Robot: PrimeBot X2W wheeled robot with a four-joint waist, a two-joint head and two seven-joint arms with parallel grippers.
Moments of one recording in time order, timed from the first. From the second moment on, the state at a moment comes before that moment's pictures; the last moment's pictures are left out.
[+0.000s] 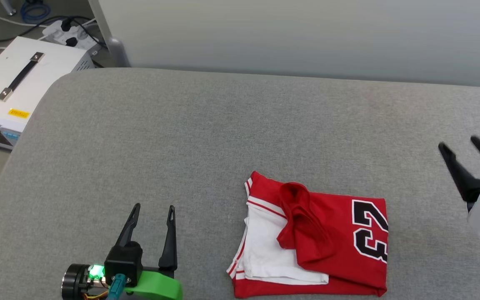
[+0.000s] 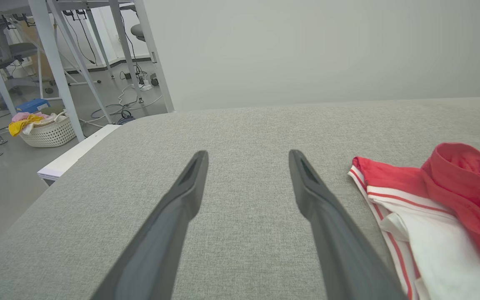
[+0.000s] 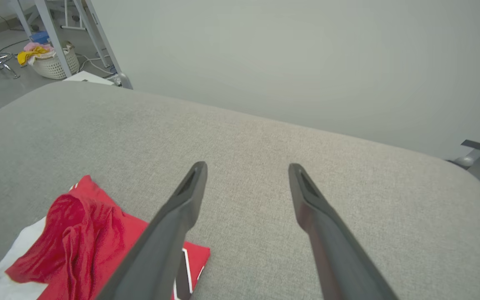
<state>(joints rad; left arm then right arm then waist) 0.07 0.09 -0.14 0.07 -0.03 0.04 -0.26 -0.17 -0.51 0.06 -0.09 0.55 0.13 0.32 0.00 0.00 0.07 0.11</state>
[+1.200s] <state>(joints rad) -0.07 0.07 -0.18 0.07 -0.03 0.04 -0.26 -0.18 -0.59 0.40 0.09 0.96 0.13 0.67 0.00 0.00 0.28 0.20</state>
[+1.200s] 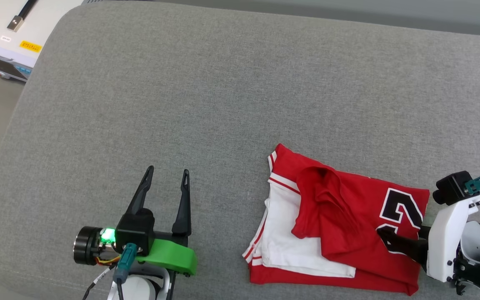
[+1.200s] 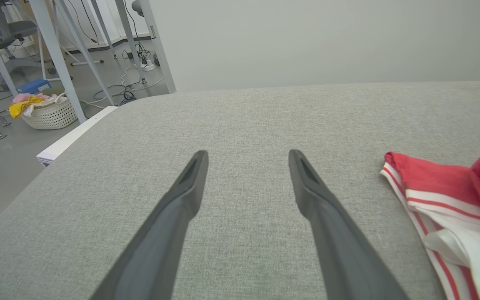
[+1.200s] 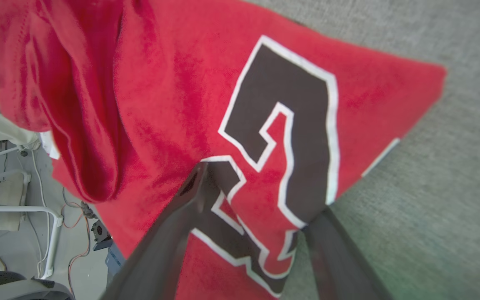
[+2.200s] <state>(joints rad) -0.04 0.07 -0.14 0.05 -0.03 0.05 -0.26 -0.39 -0.84 0.48 -0.08 0.83 0.13 0.50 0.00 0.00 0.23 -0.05</state>
